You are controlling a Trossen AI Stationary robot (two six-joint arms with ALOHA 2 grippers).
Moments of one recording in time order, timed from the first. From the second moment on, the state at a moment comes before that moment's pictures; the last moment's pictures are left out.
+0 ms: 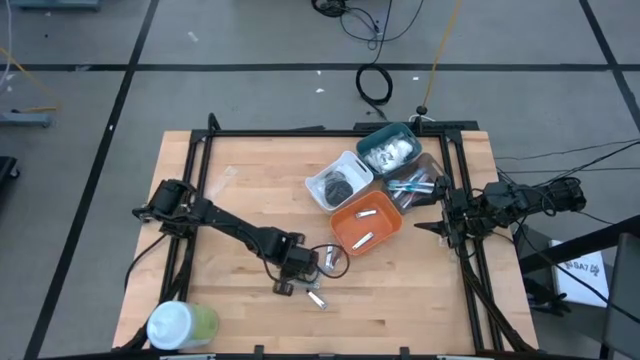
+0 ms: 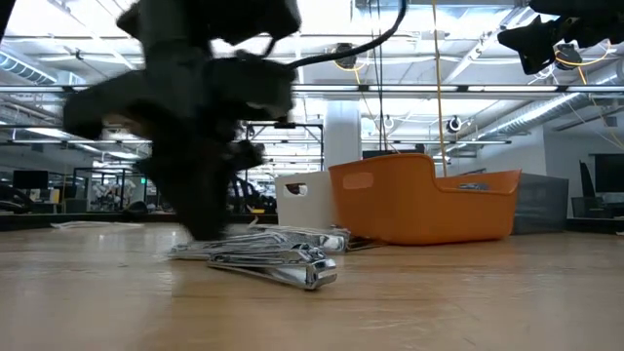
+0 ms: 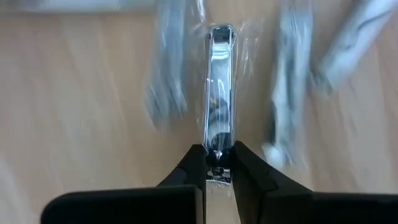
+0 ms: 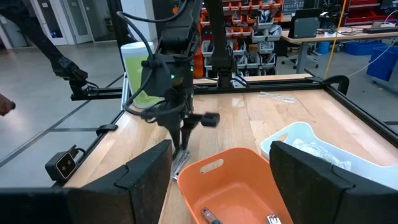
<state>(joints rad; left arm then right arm) -0.31 1.92 1.19 -0.58 0.06 -0.10 0.23 0.22 0.40 -0.29 0.13 0.12</state>
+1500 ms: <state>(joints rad) -0.10 2.14 1.60 -0.27 -0.25 -0.53 0.23 0.23 0.40 -0.29 0.13 0.11</state>
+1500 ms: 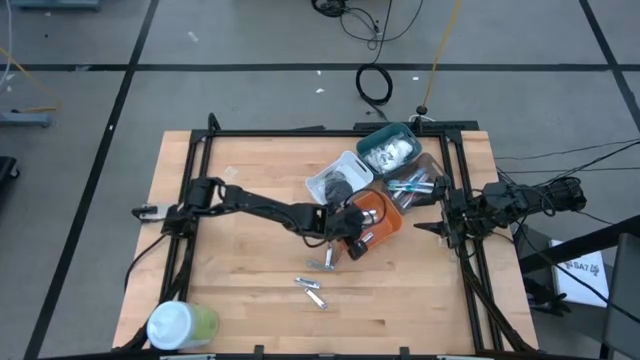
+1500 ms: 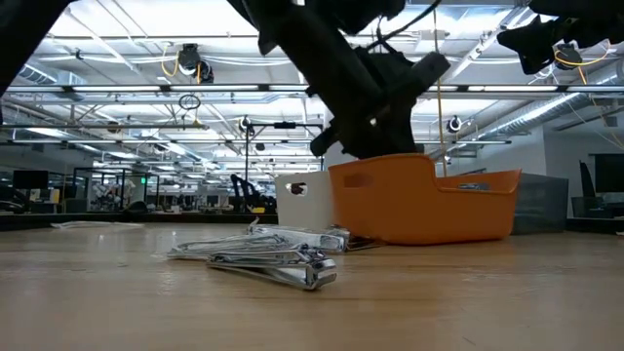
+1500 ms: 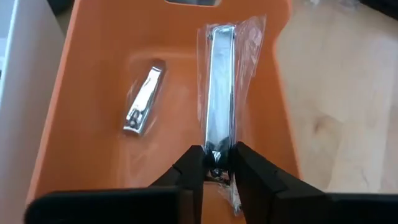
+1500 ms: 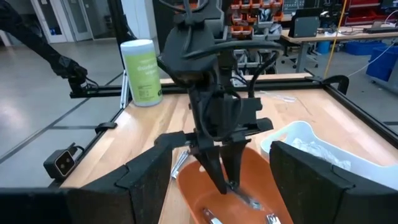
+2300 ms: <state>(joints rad) -0.14 1.95 1.60 -0.57 -0.17 -0.38 0.23 0.23 0.40 -0.29 0.13 0.11</state>
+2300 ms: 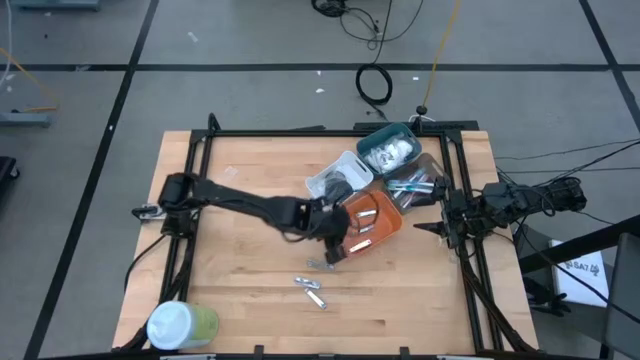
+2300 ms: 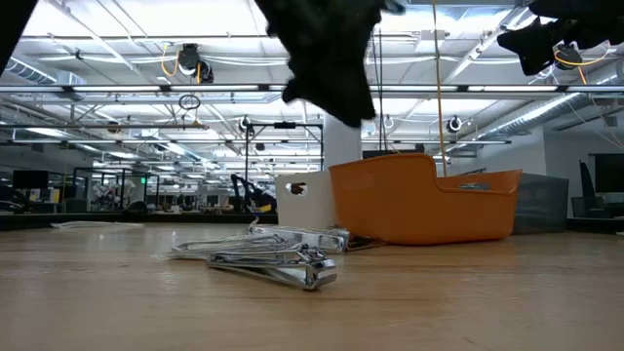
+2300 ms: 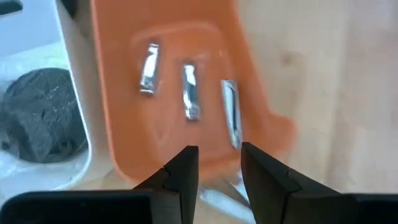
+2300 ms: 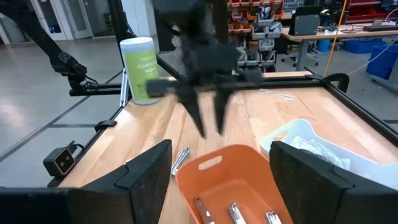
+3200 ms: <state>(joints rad) -0.34 1.92 1.26 -0.50 -0.21 -0.30 0.23 0.23 0.40 -0.28 0.13 0.12</state>
